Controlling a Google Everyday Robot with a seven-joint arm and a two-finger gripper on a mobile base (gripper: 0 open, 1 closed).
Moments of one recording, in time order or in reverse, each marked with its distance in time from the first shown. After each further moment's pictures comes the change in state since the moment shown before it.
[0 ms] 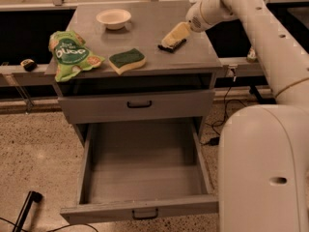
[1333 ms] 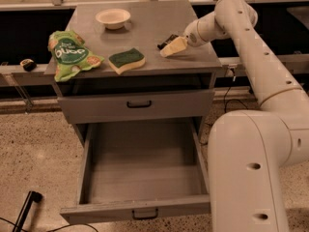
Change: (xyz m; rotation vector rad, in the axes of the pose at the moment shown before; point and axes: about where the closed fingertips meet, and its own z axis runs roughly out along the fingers) arm 0.049 -0.007 0.059 -0.048 -0.007 0.117
